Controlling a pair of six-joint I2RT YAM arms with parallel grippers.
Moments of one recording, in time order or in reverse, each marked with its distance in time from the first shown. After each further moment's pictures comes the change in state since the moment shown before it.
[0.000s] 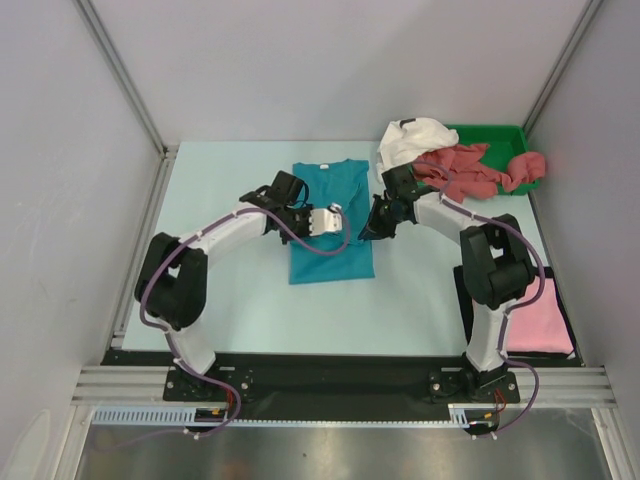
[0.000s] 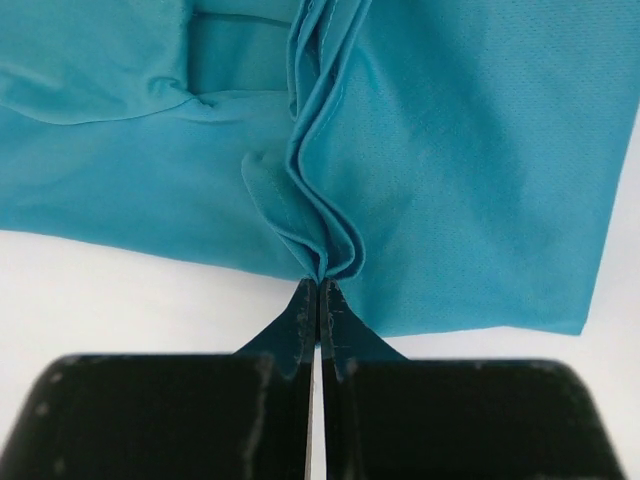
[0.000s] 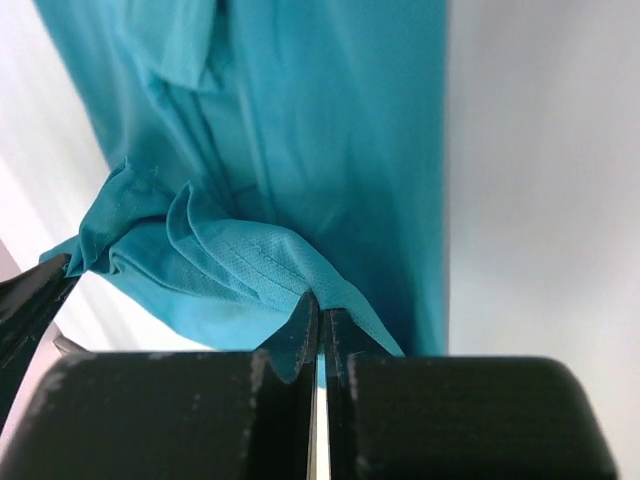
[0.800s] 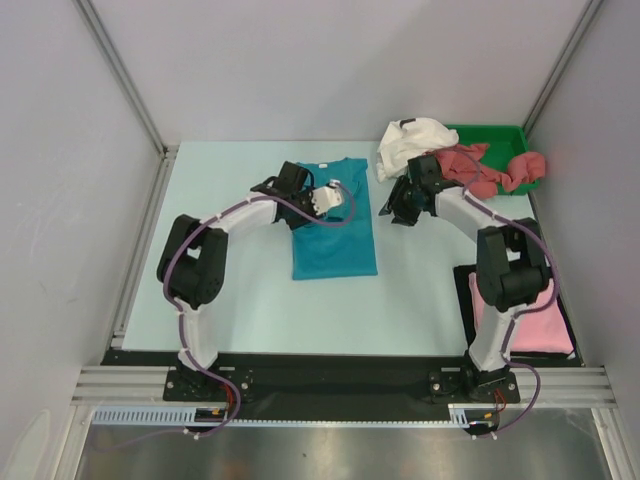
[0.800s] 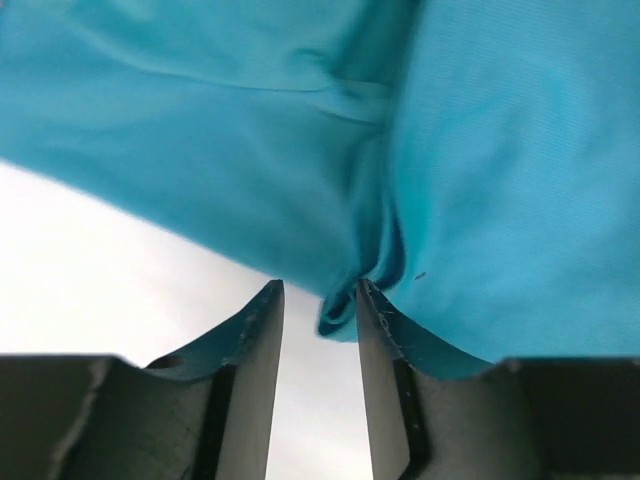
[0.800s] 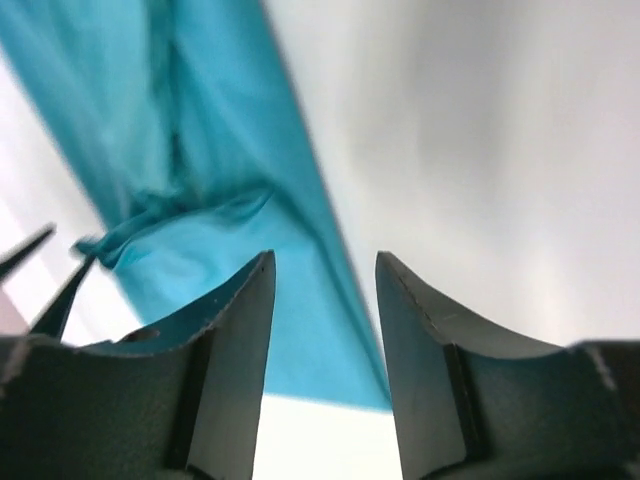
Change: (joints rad) left arm 0.035 0.194 0.118 0.146 -0.122 -0.198; right arm -0.126 0.004 0.010 0.058 0.151 0.033
